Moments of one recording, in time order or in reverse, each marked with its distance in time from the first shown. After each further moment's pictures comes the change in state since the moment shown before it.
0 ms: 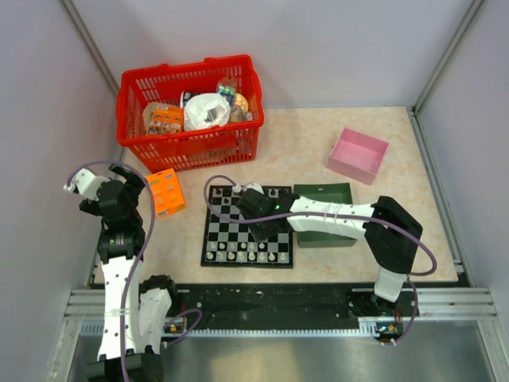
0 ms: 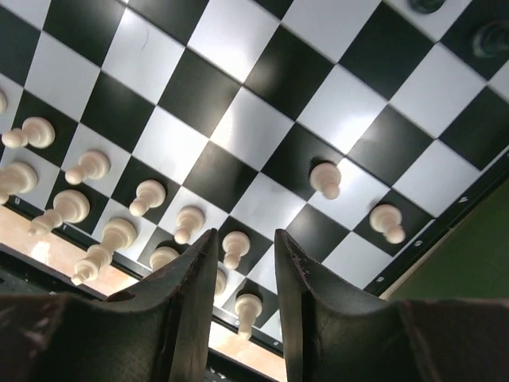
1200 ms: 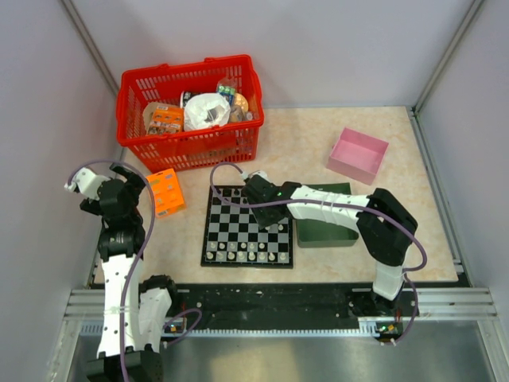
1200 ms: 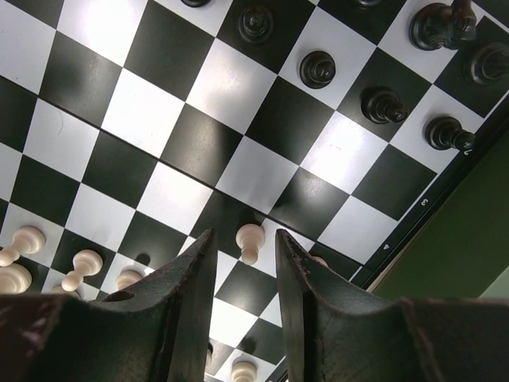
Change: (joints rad) left arm 0.000 0.015 0.000 0.001 -0.001 0.000; right arm -0.112 0.059 0.048 0.023 0.031 -0.059
